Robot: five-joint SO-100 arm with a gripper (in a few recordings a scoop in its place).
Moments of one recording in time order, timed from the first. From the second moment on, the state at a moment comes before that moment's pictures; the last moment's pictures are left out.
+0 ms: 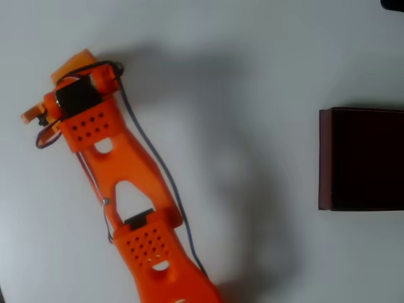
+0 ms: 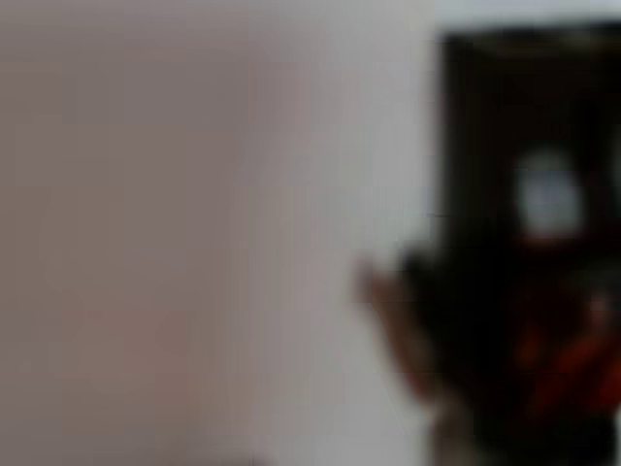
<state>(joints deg) -26.7 24.9 8.3 89.6 -12.7</state>
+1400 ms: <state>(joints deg) -27.3 24.4 9.9 89.5 -9.5</state>
